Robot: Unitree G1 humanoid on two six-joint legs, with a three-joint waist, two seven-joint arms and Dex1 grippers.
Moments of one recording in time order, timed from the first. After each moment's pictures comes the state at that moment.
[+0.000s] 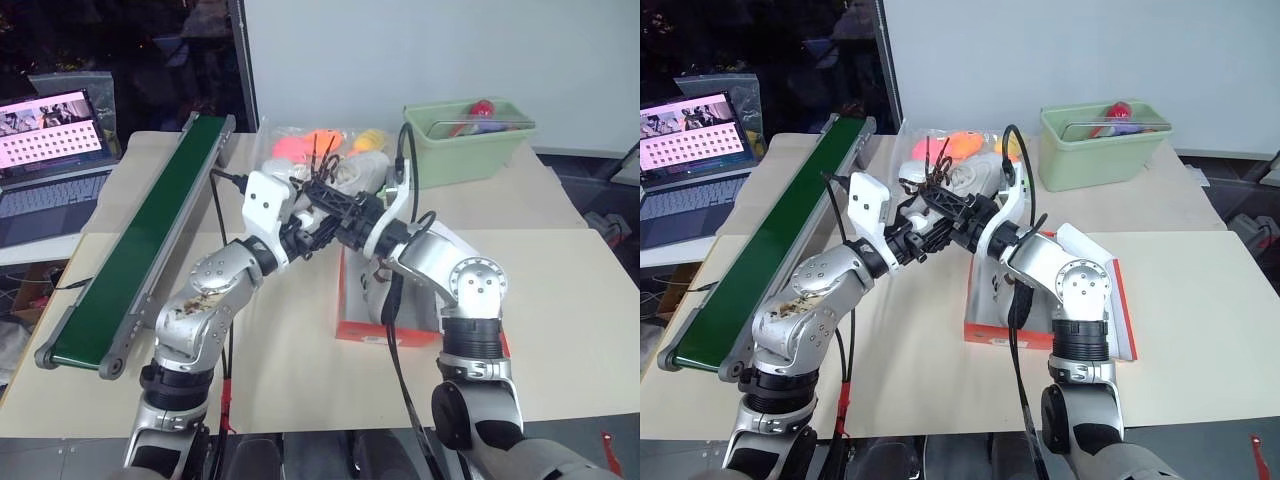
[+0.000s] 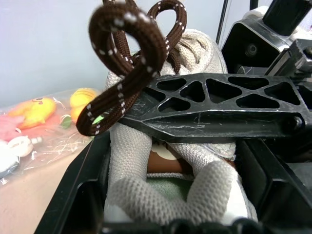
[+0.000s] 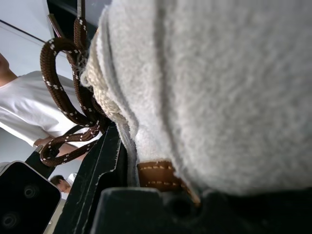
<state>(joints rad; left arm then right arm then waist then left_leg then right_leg) -0.47 0.28 -0.06 -0.42 -0.40 0.65 -0.37 -0.73 -0.06 -0.19 0.05 1.41 0.98 -0.16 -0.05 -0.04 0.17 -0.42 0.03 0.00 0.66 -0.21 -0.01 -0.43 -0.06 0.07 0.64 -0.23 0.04</state>
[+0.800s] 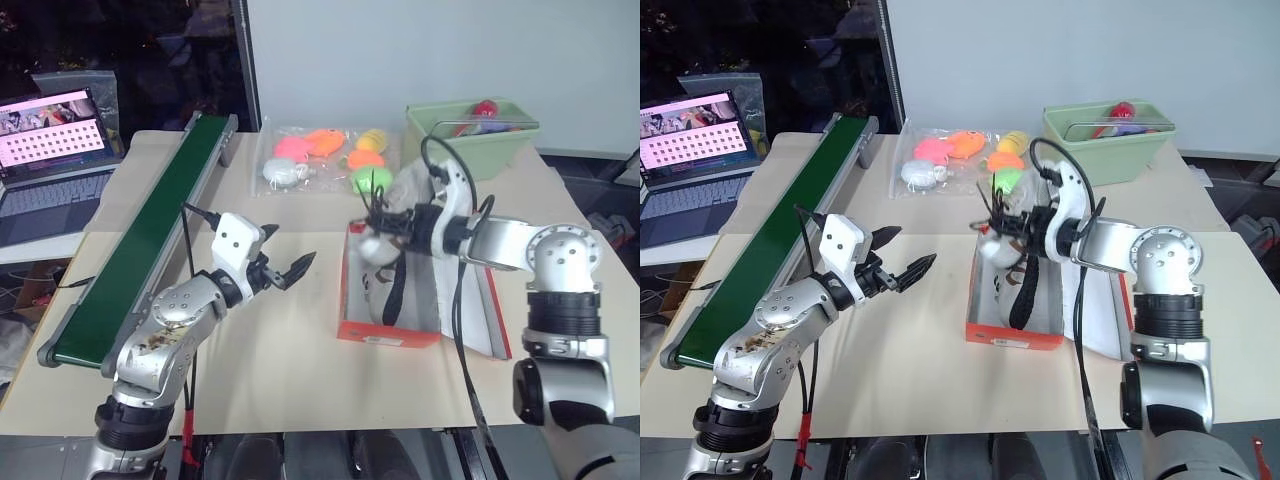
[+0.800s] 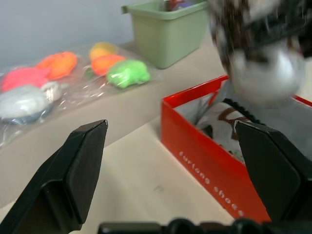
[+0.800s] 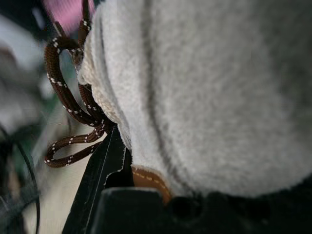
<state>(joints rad) -0.29 0.42 -0.02 -0.46 -0.39 0.61 -0.45 -0.82 -0.55 -0.16 0.17 1.26 1.42 -0.05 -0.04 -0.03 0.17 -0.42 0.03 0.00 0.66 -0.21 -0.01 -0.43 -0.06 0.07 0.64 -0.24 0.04</state>
